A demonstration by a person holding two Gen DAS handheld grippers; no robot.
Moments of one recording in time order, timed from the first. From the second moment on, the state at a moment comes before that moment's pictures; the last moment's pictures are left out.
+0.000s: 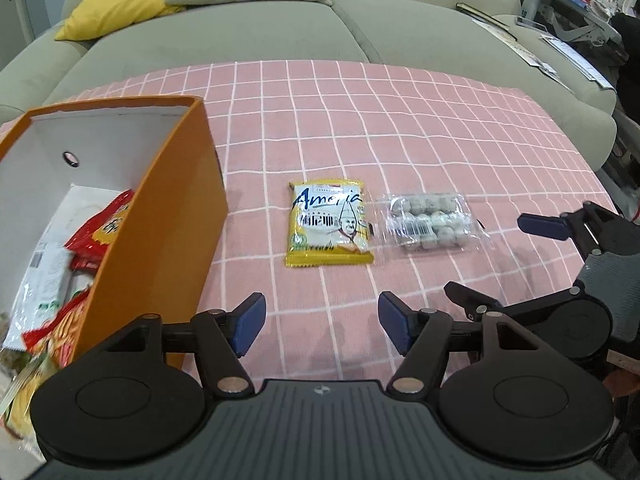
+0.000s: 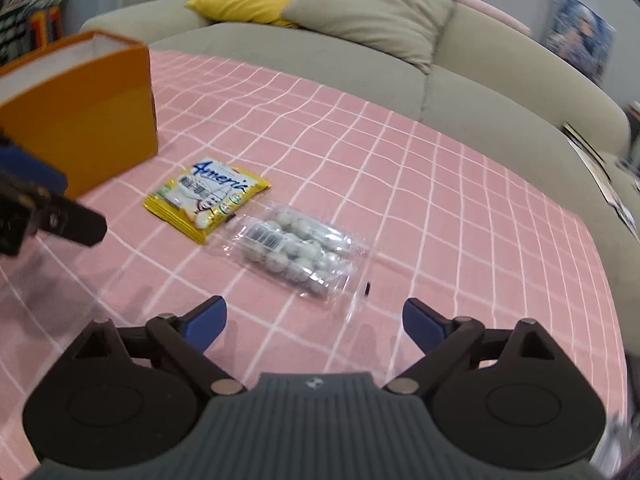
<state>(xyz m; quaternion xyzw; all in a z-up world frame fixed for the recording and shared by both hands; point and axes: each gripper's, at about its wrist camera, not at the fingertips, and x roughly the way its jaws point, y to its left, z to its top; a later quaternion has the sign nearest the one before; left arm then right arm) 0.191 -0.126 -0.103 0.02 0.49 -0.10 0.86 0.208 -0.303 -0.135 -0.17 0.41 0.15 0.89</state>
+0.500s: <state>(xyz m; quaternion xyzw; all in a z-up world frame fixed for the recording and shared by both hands) 0.214 -0.119 -0.110 0.02 0.50 -0.09 0.86 0.269 -0.278 -0.154 -0.19 0.41 0.24 0.86</state>
